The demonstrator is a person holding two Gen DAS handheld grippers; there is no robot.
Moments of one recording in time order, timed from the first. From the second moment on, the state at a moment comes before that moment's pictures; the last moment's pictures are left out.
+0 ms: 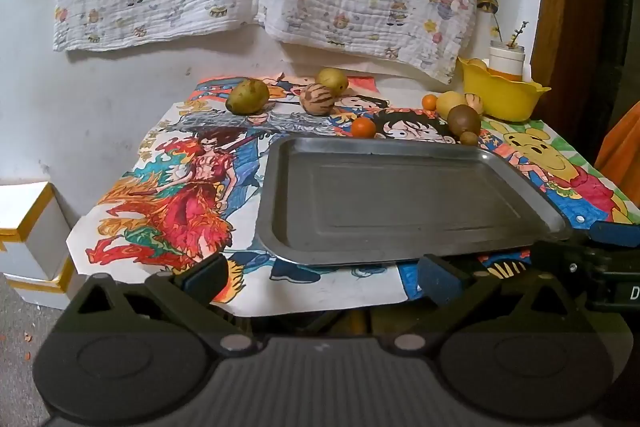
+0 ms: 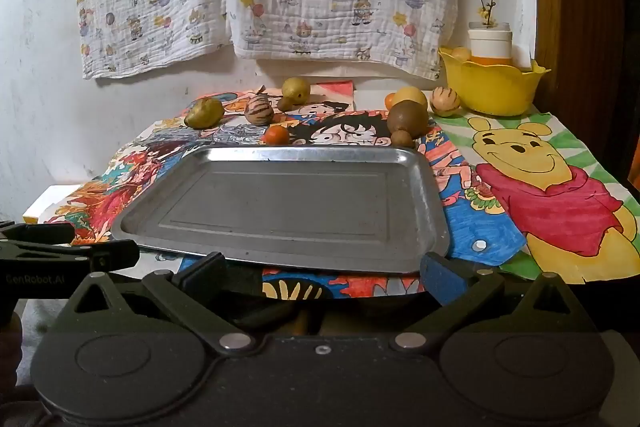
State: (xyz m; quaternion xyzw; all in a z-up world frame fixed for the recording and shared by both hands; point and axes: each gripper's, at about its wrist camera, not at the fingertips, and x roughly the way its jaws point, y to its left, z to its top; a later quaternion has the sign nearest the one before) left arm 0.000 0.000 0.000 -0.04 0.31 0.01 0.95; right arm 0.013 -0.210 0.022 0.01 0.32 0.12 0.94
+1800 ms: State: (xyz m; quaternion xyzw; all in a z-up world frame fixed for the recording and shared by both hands) left arm 0.000 0.000 0.000 -0.04 0.31 0.01 0.95; right arm 0.015 -0.207 0.022 0.01 0.32 0.12 0.94
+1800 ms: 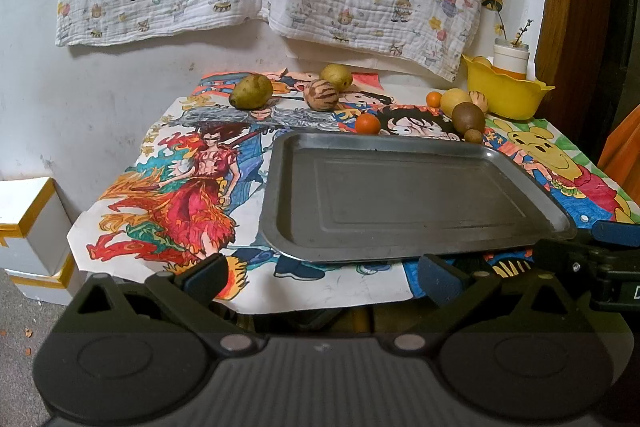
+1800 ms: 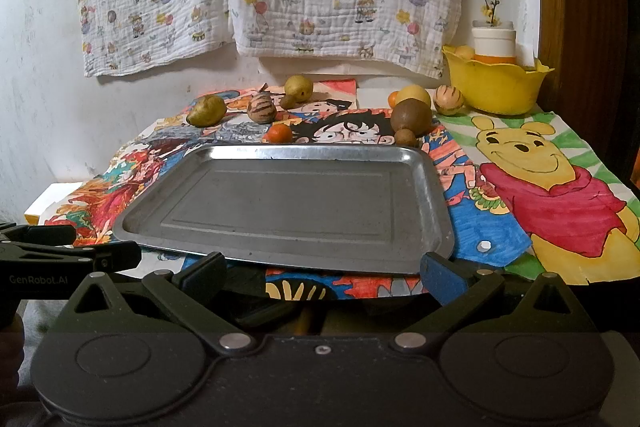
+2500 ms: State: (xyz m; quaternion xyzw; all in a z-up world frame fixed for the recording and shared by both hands) left arm 0.006 0.005 -0.006 -0.04 0.32 0.02 0.95; right arm 0.020 -0.213 0.027 0.01 0.32 0.12 0.94
